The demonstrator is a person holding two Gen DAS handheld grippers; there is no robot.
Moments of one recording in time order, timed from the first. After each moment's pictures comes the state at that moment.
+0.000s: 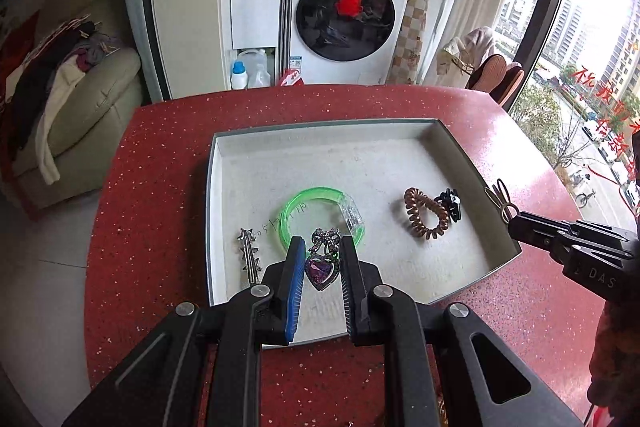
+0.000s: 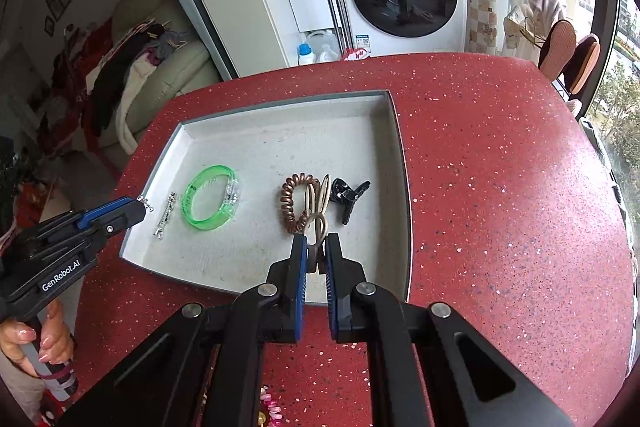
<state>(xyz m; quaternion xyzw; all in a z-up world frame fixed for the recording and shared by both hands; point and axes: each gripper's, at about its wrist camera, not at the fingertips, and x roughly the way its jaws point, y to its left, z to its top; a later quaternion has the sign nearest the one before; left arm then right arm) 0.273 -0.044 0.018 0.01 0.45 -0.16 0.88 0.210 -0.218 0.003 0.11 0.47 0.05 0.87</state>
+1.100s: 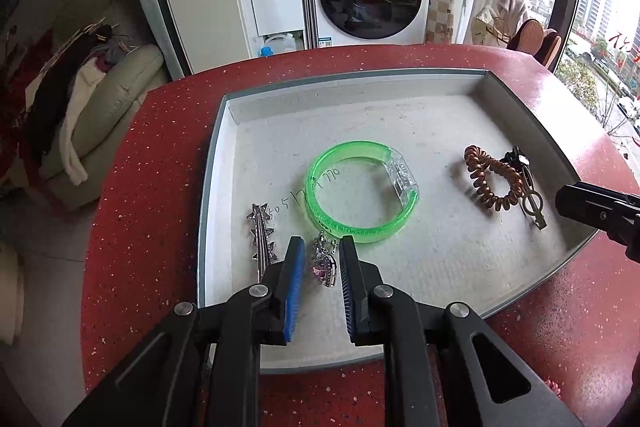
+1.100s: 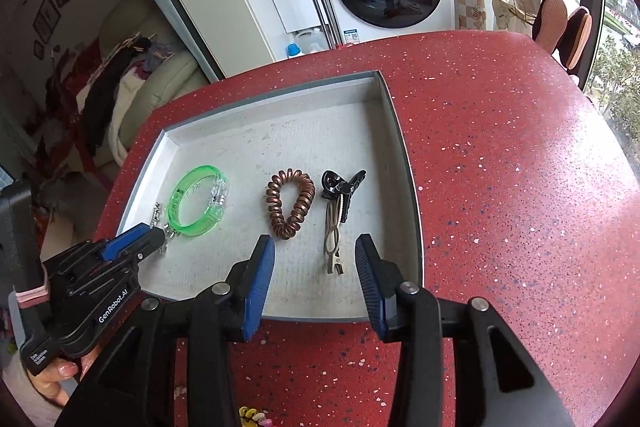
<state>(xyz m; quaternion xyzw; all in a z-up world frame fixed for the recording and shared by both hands) 0.281 -0.058 -0.031 0.07 0.45 -0.10 0.89 0.203 -0.215 -0.007 0.15 0.45 0.04 0.88</state>
